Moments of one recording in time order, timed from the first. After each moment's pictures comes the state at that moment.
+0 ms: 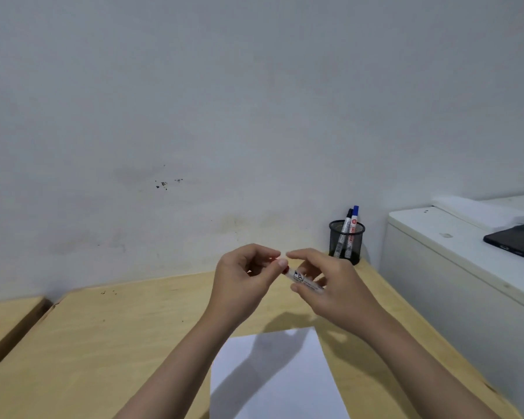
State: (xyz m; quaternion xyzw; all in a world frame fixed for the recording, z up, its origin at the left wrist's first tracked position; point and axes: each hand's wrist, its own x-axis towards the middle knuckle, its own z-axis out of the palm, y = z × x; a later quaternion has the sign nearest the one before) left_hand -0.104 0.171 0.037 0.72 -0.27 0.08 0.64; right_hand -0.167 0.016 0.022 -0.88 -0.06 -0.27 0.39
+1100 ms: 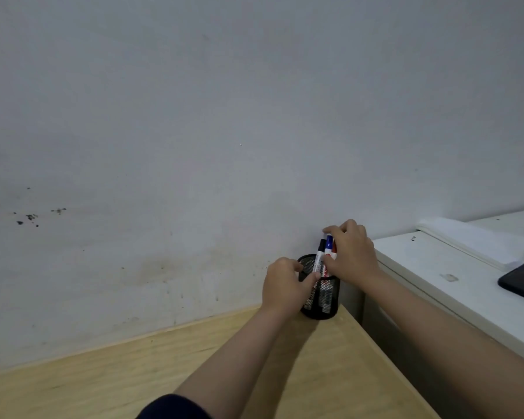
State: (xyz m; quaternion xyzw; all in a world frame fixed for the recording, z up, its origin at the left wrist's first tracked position) left_hand 0.056 -0.065 -0.021 0.83 -0.30 0.09 0.46; right_hand 0.028 -0.220 -0.009 -0.93 0.18 -0.32 0.08
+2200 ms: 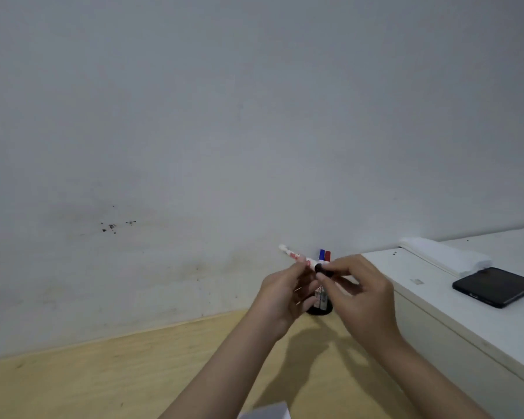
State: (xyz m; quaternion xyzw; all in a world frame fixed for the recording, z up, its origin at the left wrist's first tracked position) left_hand -0.053 0.033 0.057 0.52 -0.15 -0.32 0.78; right_hand -0.133 -0.071 0.041 -0.75 -0.01 -0.55 0.36
